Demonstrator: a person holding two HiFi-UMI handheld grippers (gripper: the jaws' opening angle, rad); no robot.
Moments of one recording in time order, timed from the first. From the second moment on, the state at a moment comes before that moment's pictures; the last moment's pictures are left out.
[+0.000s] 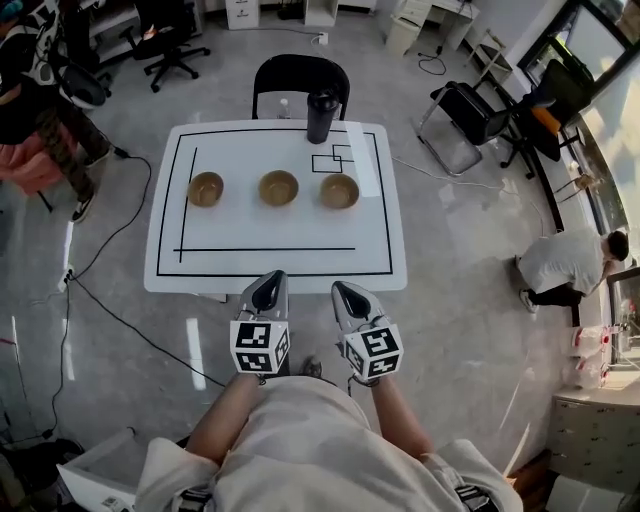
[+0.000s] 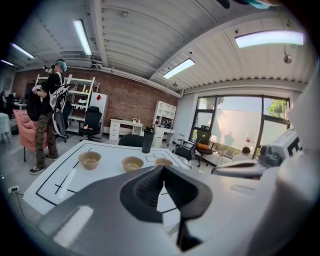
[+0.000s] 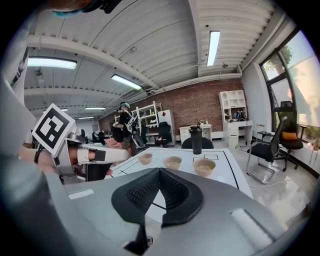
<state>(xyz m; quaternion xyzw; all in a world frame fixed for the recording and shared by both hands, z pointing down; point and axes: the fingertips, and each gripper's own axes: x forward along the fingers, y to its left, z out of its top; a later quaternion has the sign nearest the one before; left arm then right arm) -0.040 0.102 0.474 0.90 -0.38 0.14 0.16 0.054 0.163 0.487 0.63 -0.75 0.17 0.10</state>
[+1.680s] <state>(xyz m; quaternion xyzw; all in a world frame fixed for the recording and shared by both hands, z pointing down) -0.153 -0.140 0.571 0.85 -0.39 0.35 0.00 -0.049 -0.060 0.534 0.53 -0.79 0.22 0.22</state>
